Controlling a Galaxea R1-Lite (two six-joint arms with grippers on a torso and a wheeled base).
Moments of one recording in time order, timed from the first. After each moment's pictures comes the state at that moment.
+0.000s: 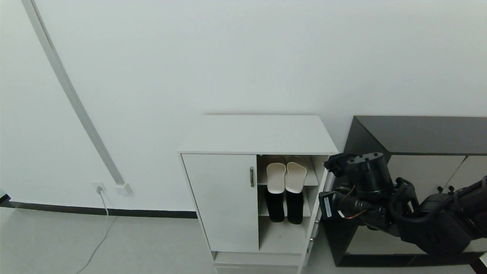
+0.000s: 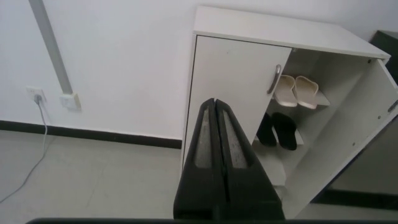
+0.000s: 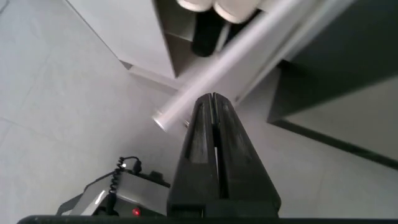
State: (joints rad) left arm 0.00 0.00 0.00 0.00 0.05 -0.11; right arm 0.60 1.84 -0.77 -0.52 -0.23 0.13
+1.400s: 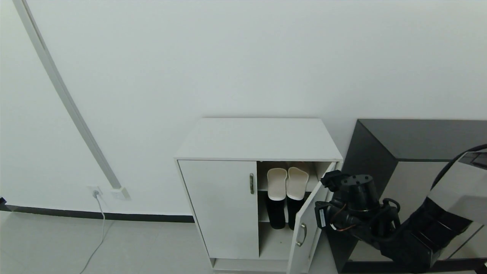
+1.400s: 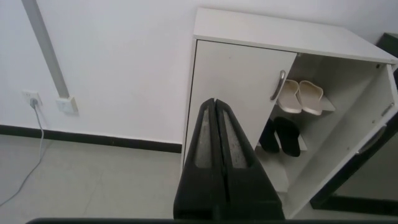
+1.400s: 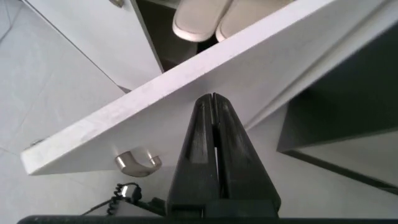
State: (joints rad) left arm 0.00 0.00 0.00 0.00 0.05 -0.11; right arm 0.56 2.07 -0.67 -0.91 -0.19 0.12
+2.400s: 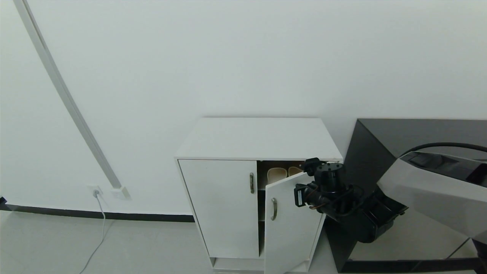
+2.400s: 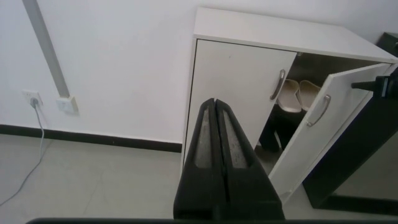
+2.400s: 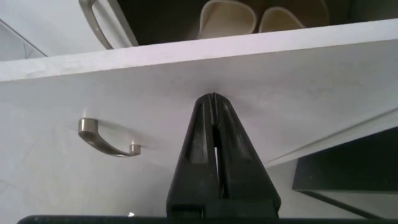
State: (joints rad) left arm 0.00 0.00 0.00 0.00 0.05 -0.11; right arm 0.54 2.30 -1.02 -0.90 -0.16 0.12
